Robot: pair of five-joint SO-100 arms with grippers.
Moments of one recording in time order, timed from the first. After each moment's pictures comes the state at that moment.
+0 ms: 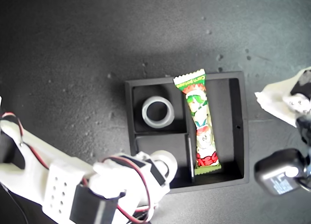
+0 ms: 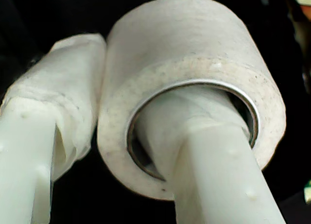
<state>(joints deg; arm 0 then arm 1) 18.3 40.2 1.3 104.2 -60.6 2.0 72.9 32.1 102.4 52.4</state>
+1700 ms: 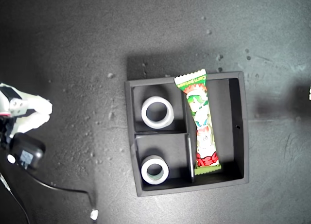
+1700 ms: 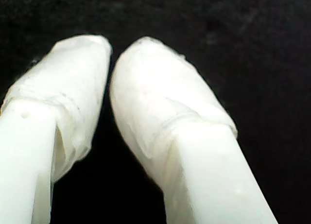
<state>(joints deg) 6.9 181.5 163.2 70.6 -75.1 7.2 190.6 172.0 75.5 82.1</state>
